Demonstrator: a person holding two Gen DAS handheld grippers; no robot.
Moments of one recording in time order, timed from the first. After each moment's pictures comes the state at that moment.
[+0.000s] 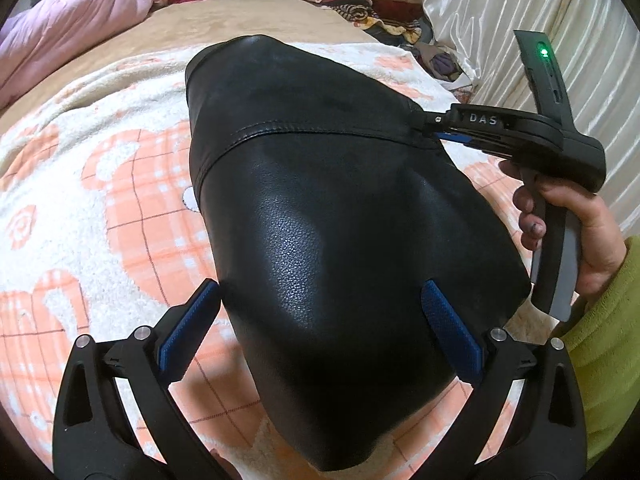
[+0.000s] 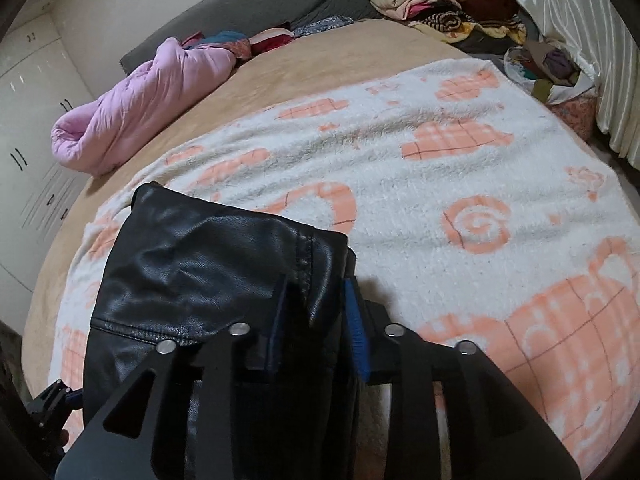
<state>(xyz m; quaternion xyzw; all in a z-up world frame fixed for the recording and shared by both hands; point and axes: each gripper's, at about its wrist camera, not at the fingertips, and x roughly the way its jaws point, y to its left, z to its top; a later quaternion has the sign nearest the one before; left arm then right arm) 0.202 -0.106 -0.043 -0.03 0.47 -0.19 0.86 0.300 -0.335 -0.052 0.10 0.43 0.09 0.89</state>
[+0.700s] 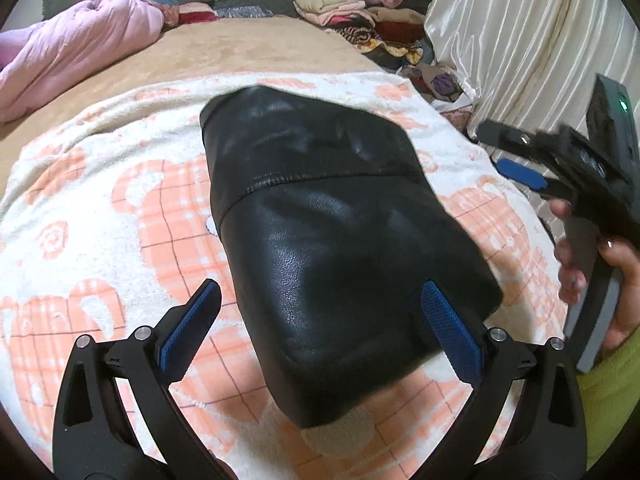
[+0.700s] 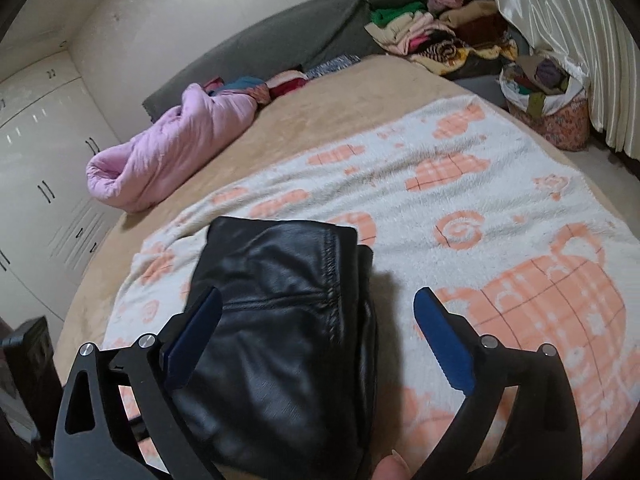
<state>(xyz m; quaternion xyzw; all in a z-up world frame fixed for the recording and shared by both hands) 0.188 -0.099 0.001 -0.03 0.44 -0.18 0.88 0.208 -0.342 0.022 0.15 0.36 0.11 0.91</state>
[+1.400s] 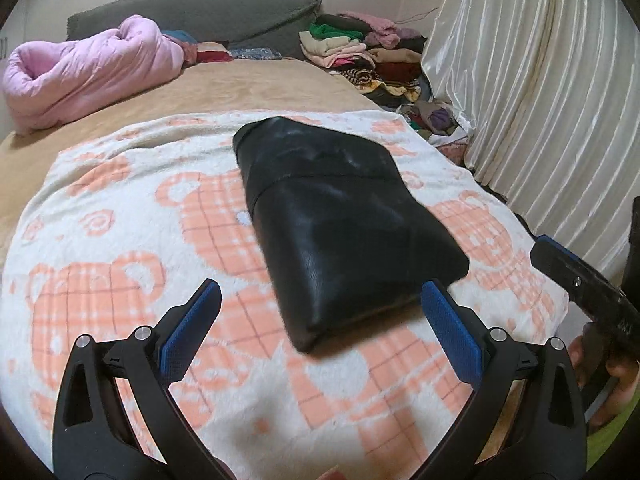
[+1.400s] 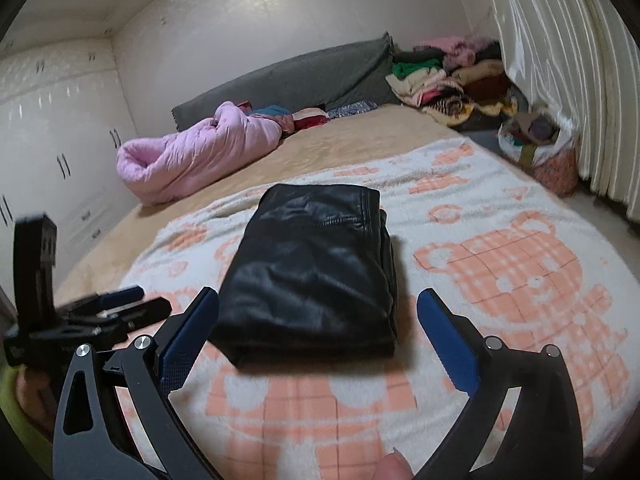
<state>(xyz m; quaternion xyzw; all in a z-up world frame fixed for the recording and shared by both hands) 0.098 -0.070 0.019 -0.03 0.37 -0.16 0.92 0.034 -0.299 0.018 0.08 0.27 0.11 0.95</state>
